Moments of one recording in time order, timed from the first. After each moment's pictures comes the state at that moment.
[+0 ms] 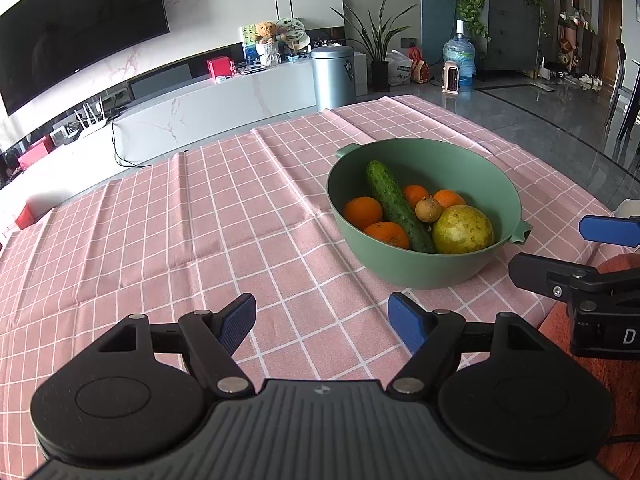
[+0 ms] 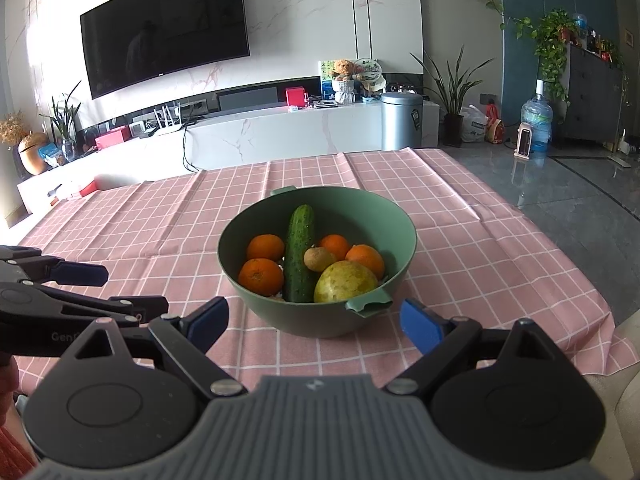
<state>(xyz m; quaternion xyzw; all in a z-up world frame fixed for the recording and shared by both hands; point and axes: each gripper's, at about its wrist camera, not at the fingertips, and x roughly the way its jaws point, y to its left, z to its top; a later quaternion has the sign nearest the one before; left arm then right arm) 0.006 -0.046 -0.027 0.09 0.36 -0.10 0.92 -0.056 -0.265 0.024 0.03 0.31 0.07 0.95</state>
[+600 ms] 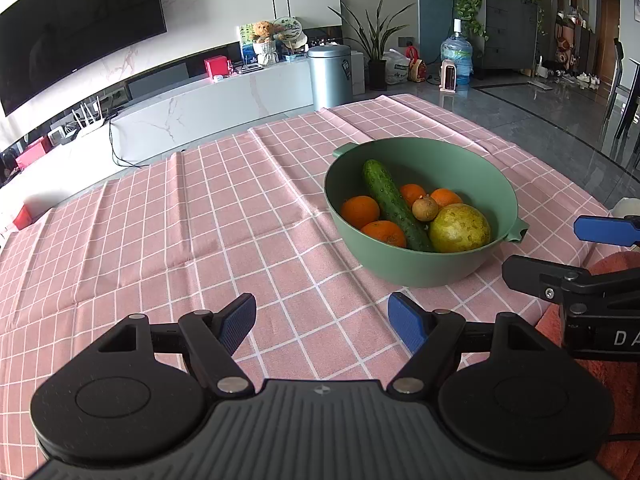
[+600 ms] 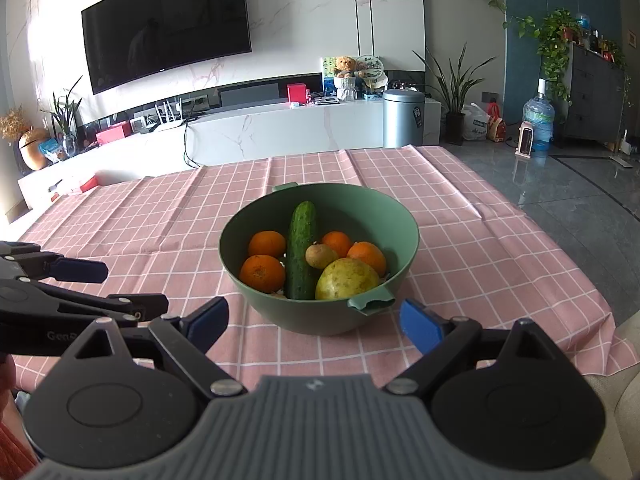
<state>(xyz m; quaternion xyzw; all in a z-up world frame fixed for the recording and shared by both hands) 0.006 -0.048 -0.026 0.09 0.37 -0.10 0.92 -0.054 -0.263 0.022 0.03 0.32 0.07 0.94</state>
